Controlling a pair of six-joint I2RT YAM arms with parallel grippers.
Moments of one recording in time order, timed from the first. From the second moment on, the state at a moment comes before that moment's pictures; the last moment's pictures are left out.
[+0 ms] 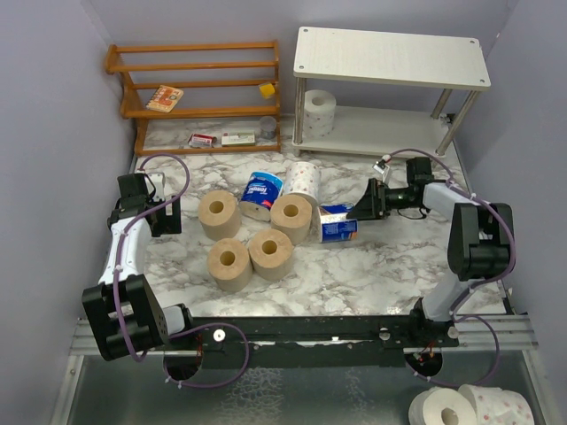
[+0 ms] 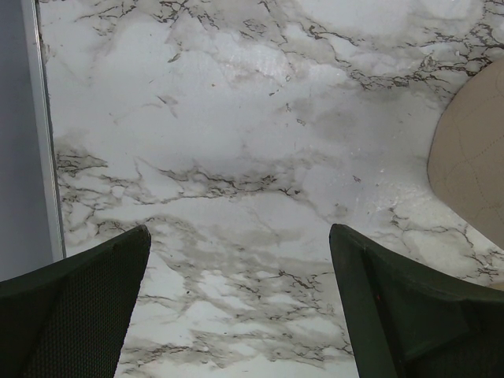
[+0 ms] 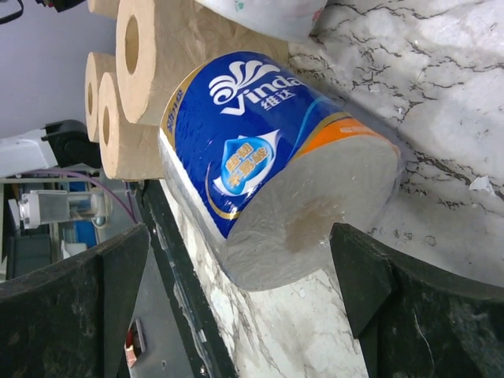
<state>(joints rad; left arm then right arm) 0.28 1.24 0.83 -0.57 0.03 0.19 -0.01 1.72 1.00 -0.46 -1.12 -0.08</state>
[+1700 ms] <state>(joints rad) 0.28 1.26 0.83 -0.57 0.03 0.19 0.04 1.62 1.17 -0.54 -1.04 -0.22</state>
